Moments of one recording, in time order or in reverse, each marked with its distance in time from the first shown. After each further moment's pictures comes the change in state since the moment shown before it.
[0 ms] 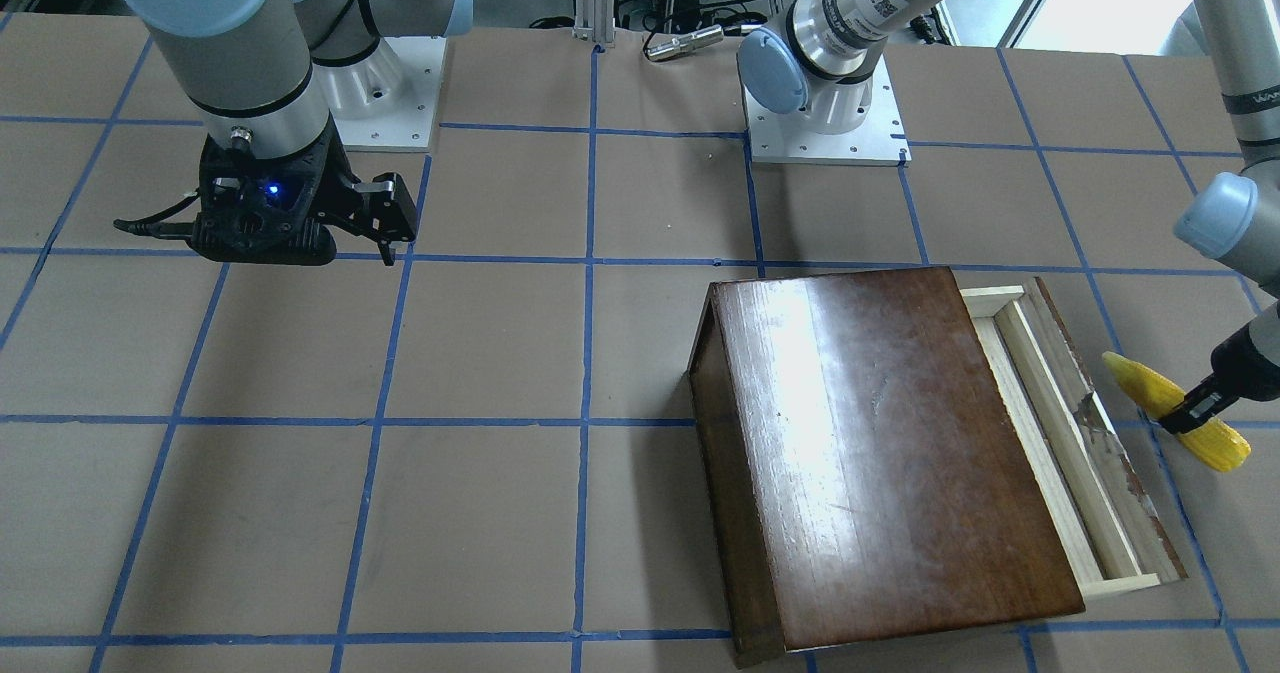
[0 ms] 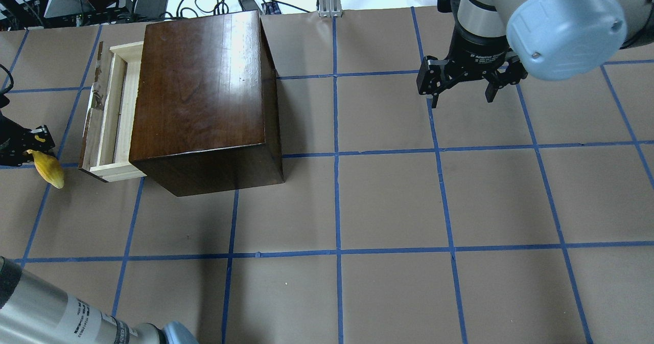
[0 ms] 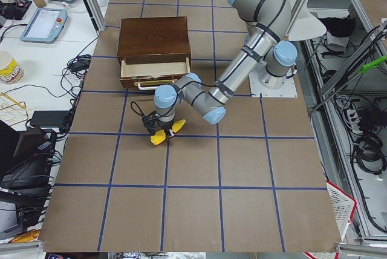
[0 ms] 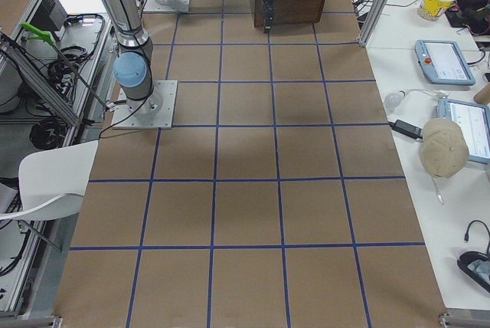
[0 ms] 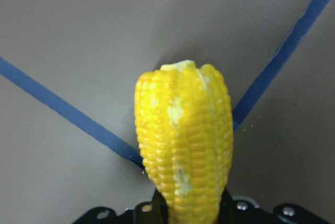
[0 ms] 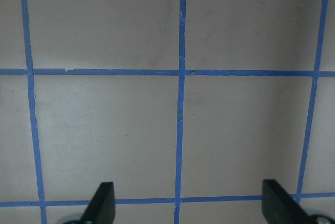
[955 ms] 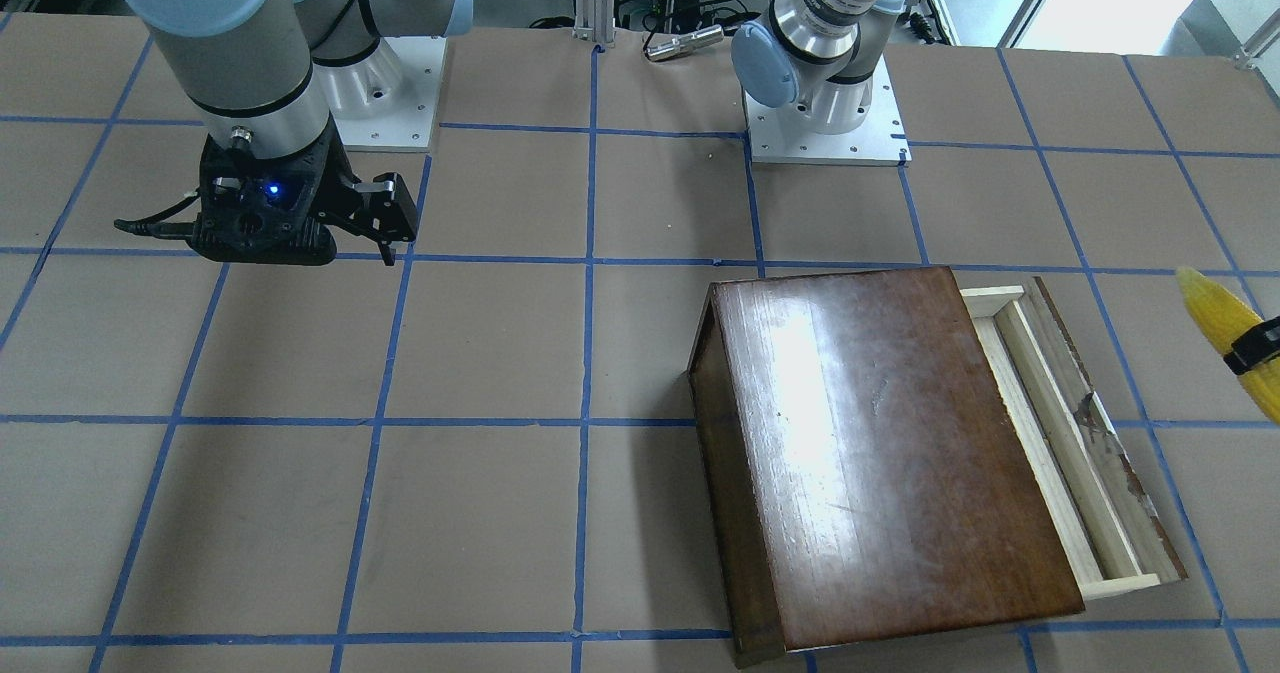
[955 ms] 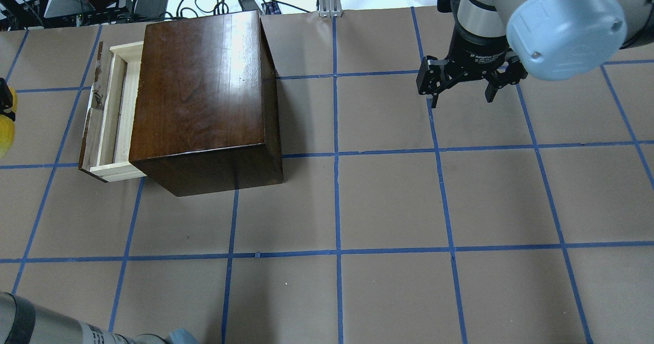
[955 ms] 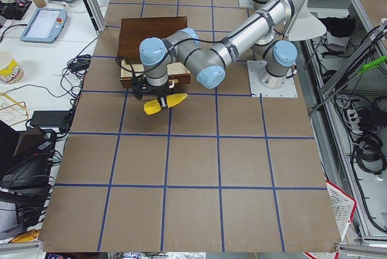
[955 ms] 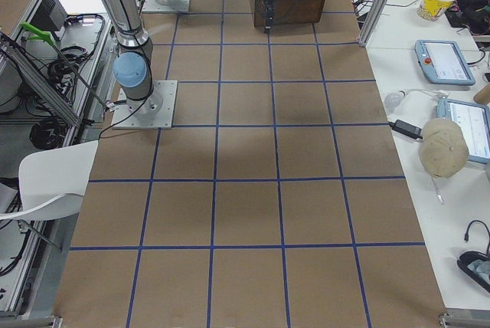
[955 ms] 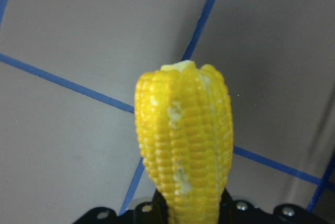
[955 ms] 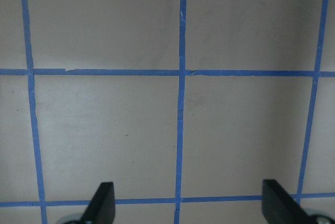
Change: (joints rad) left arm -0.112 0.201 0.220 -0.492 0.037 0.175; right arm 0.000 0.000 0.000 0.000 0.001 0.000
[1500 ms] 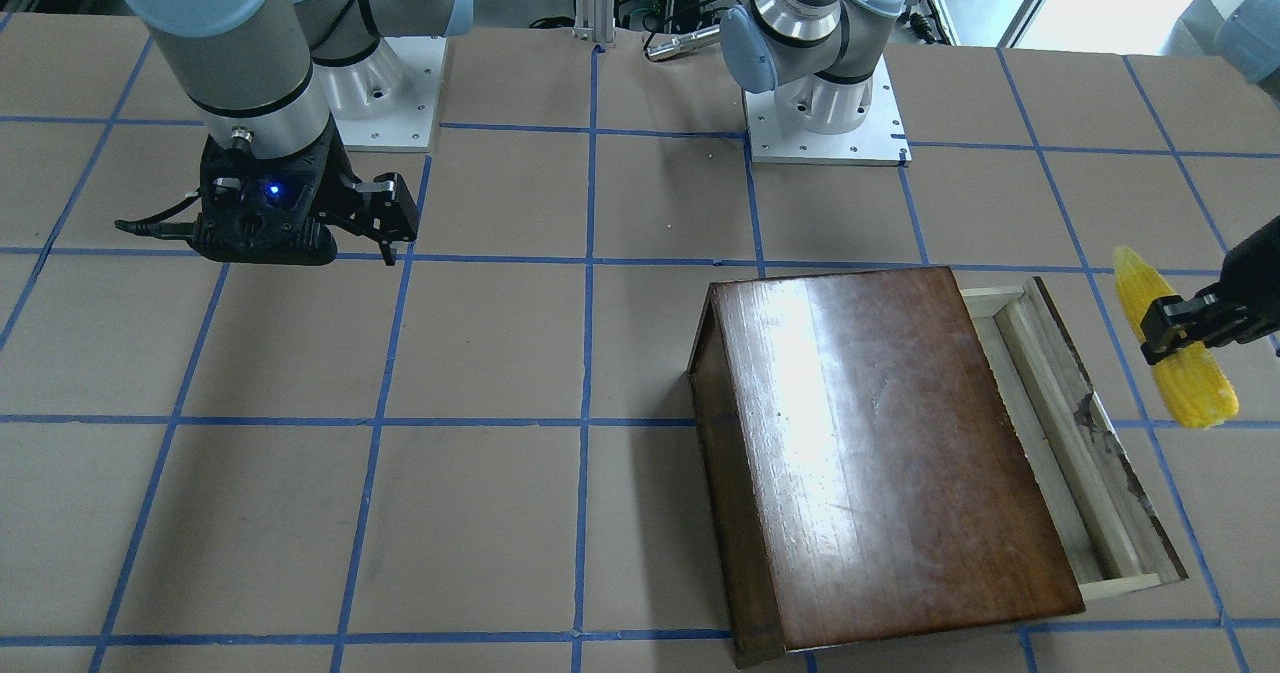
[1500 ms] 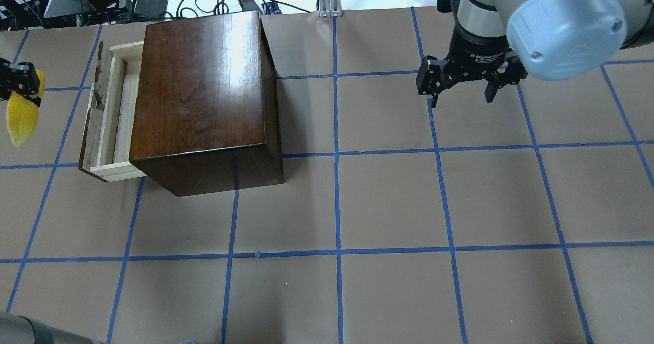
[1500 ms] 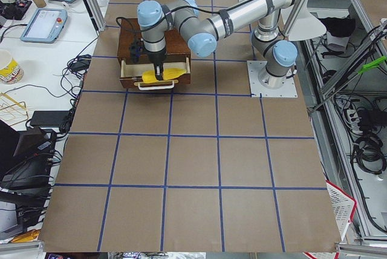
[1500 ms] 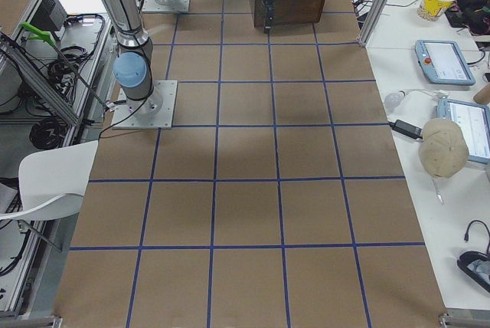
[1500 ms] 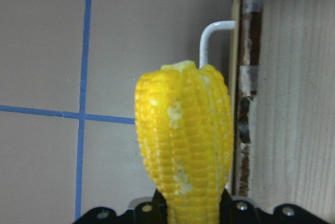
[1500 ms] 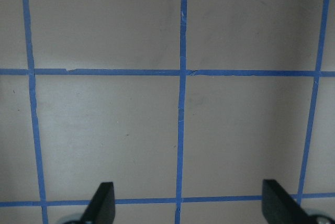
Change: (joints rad) left arm -0.182 0.080 -0.018 -0.081 0.004 0.034; right arm 0.000 0.000 0.000 0.000 0.002 0.000
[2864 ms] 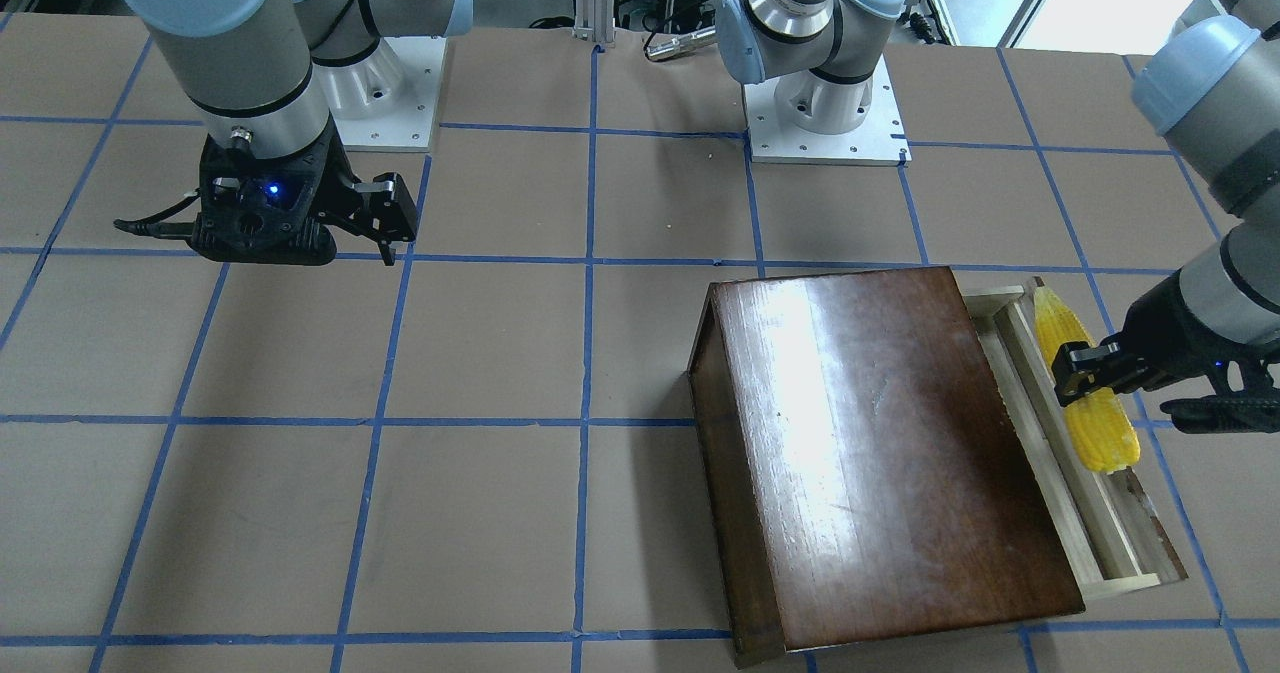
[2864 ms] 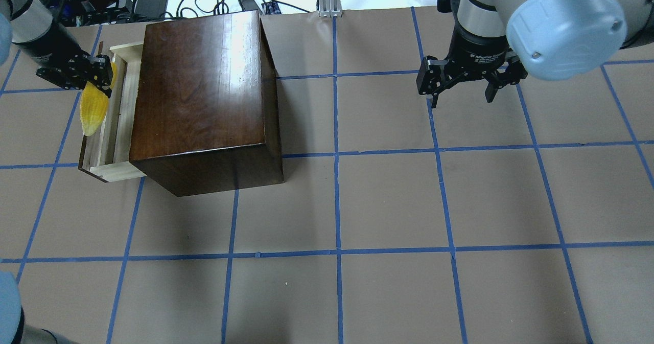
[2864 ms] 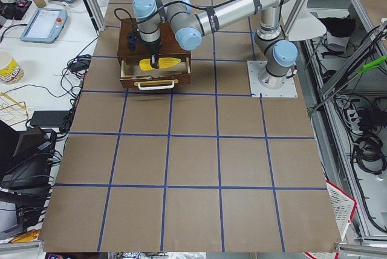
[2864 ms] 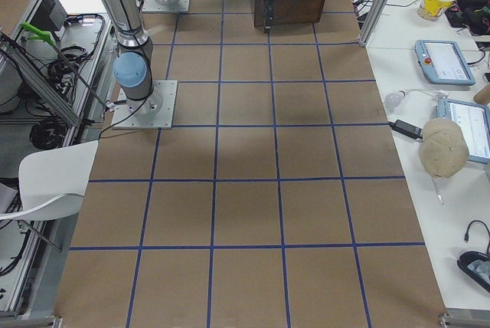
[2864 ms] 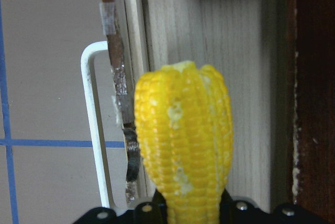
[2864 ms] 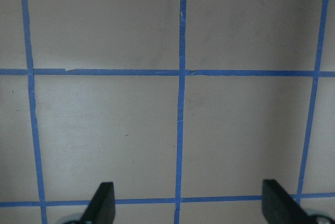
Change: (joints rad) left arm -0.092 -0.058 -0.018 0.053 -0.043 -0.080; right arm 0.000 0.000 0.000 0.000 -0.002 0.000
